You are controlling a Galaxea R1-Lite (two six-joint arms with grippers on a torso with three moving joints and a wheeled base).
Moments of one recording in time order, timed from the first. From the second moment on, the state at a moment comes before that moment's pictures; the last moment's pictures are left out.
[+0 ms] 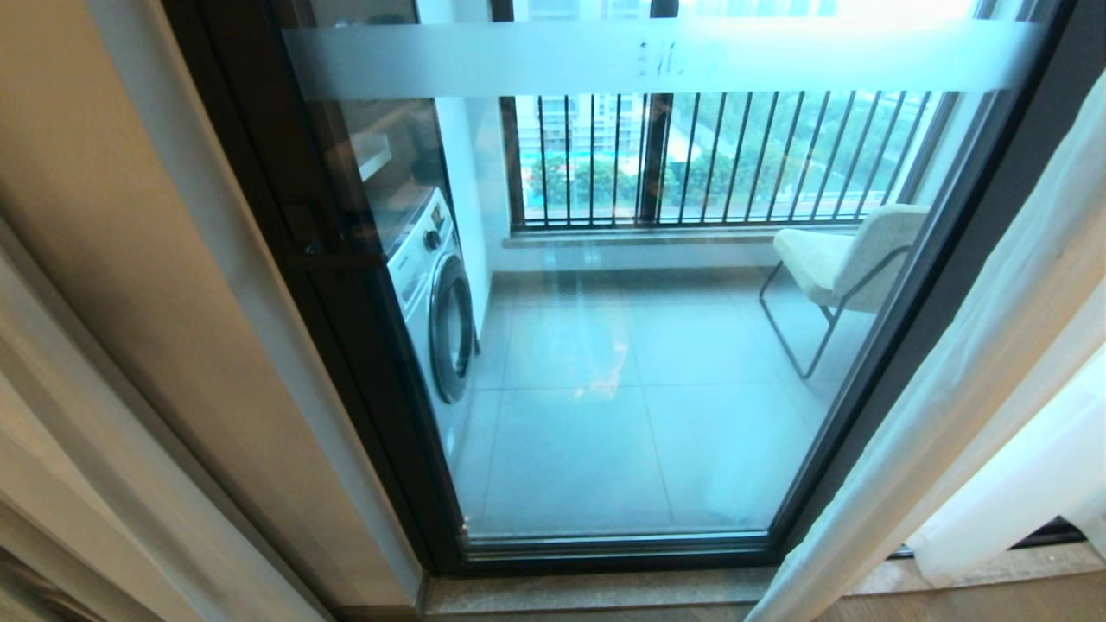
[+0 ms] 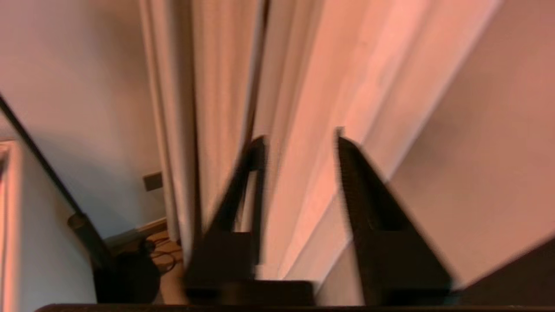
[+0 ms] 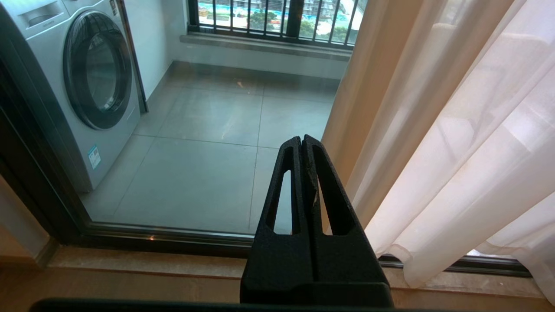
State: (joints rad) left arm 0.56 0.95 -0.78 -0.12 0.47 -0.26; right arm -0.01 0.00 0.00 -0.07 0.02 -0.12
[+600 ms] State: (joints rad) left arm 0.69 1.13 -0.82 -0.18 0.28 -0.31; right arm -0.01 0.00 0.00 -0.07 0.02 -0.12
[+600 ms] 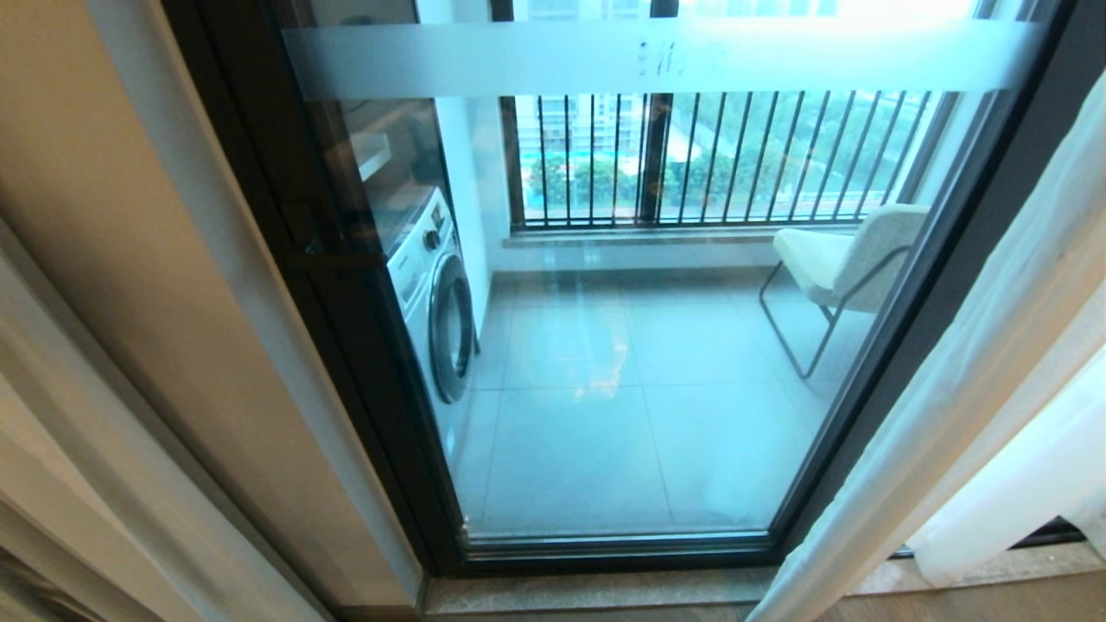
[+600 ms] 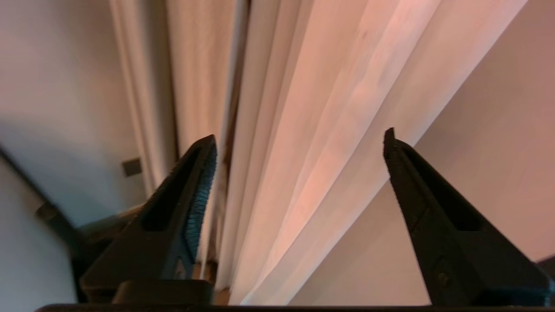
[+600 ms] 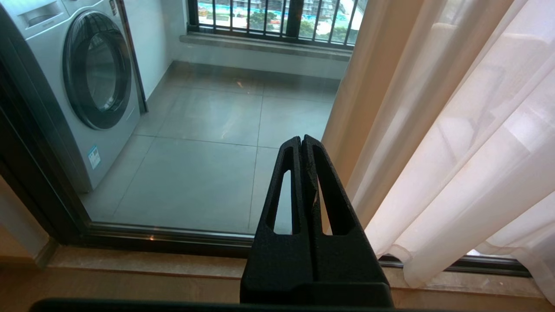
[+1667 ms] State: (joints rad) left arm 0.76 1.57 -0.91 -0.73 -0.01 -0.31; right arm -0.01 0.00 0.00 -0.07 0.02 -0.12
